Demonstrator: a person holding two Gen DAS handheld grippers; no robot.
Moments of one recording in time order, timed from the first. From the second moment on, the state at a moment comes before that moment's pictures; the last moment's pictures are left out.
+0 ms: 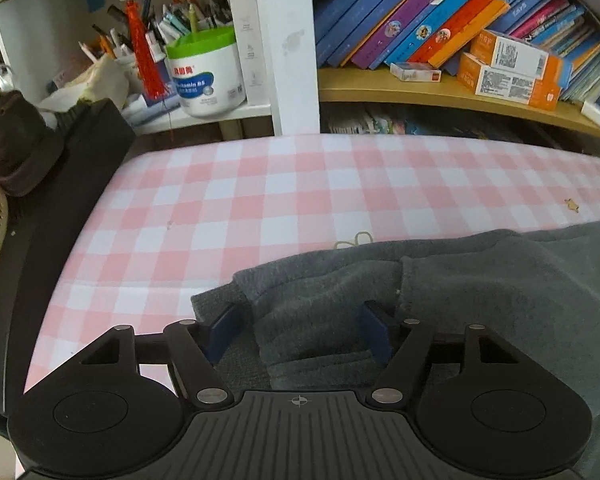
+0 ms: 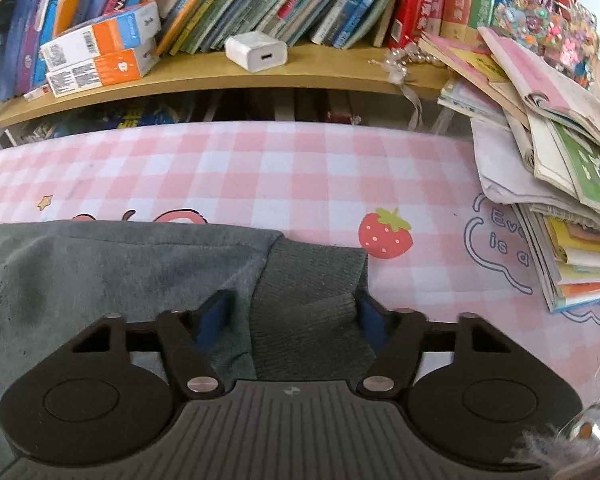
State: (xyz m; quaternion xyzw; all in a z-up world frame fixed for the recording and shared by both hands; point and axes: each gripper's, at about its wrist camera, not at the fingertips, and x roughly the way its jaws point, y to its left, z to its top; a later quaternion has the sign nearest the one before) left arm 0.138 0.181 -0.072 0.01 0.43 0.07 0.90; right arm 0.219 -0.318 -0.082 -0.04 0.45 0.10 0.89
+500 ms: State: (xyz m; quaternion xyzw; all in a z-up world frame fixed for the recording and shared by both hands) left arm 0.098 0.224 -0.001 -0.18 0.22 0.08 0.95; right arm 0.198 -0.323 -0.007 0.03 0.28 0.10 0.95
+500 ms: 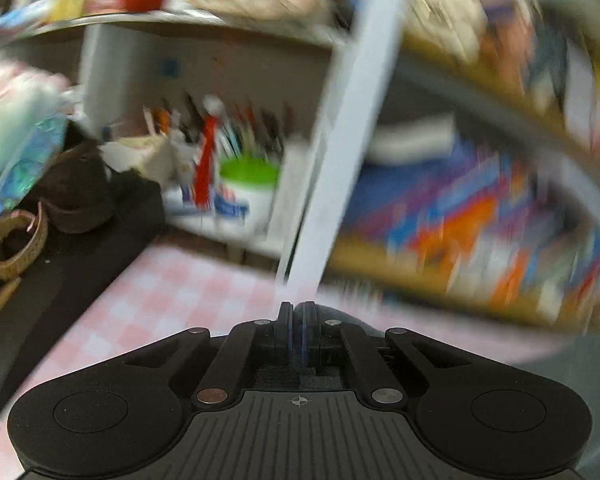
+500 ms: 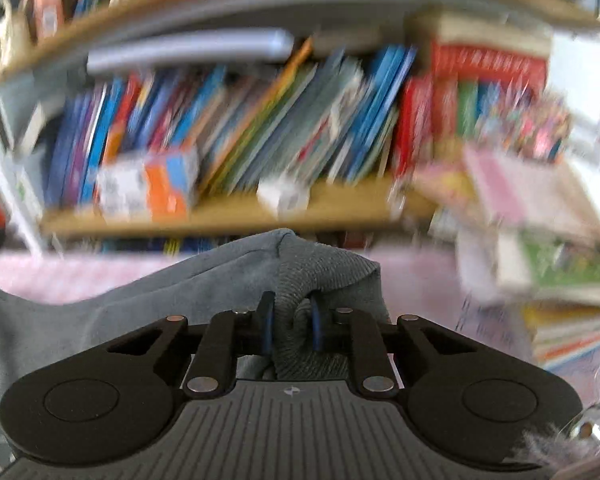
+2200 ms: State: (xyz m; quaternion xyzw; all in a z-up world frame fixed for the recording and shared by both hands) left arm -0.013 0.161 -0.055 -0.19 0.40 0.08 0.89; right arm 0.066 -0.340 -0.084 -0.02 0.42 0.00 0.91
